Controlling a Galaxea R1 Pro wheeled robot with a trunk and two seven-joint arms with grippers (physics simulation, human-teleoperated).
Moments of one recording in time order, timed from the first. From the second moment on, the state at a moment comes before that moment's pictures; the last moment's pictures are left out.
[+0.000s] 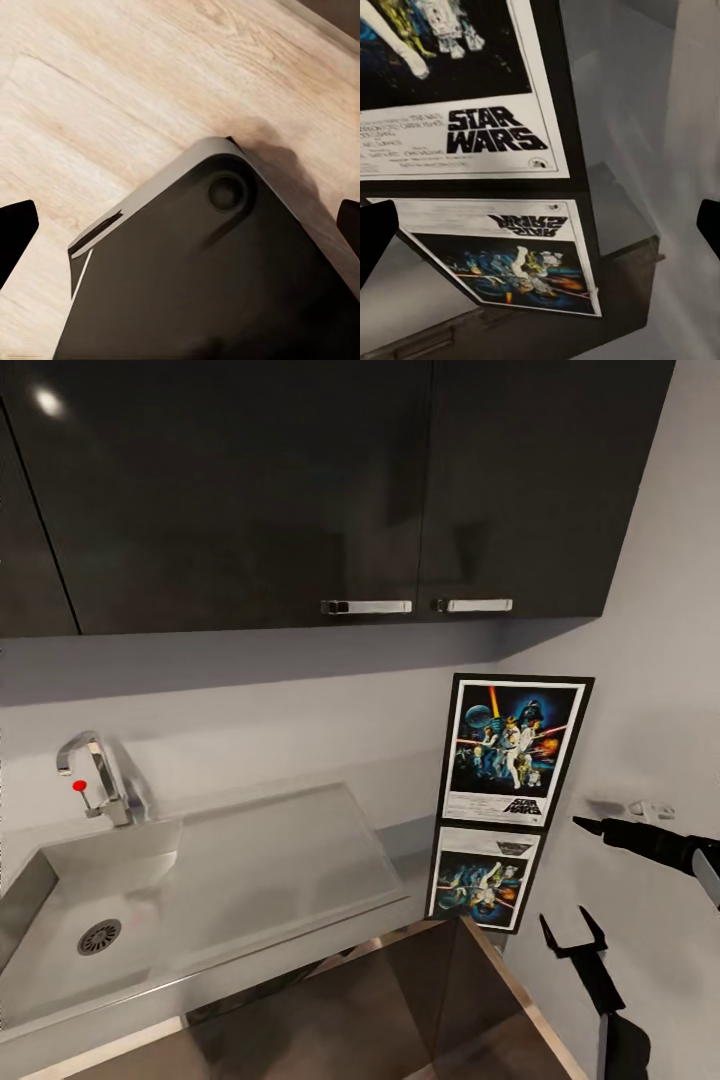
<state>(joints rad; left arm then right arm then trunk) 0.33 -0.04 0.17 -0.63 0.71 -0.12 0.18 -0.97 -0.53 -0.36 -0.32 0.09 0.23 0.74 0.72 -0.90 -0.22</state>
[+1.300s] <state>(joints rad) 0.33 -0.03 0.17 -0.61 0.71 -0.13 0.16 -0.88 -0.65 -0.36 -0.31 0.09 0.02 0.96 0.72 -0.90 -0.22</state>
